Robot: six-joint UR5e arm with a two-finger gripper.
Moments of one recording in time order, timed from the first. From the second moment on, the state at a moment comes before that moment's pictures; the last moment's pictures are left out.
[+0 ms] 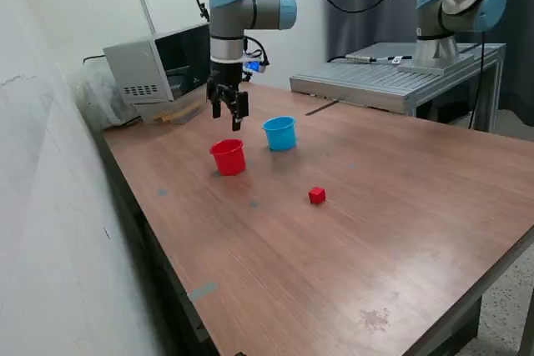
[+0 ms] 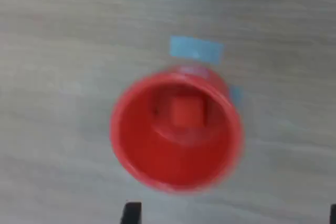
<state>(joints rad) -0.15 -0.80 1.21 -2.23 -1.72 2.86</state>
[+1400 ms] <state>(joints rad) 0.12 -0.76 1.27 -2.12 -1.56 3.14</state>
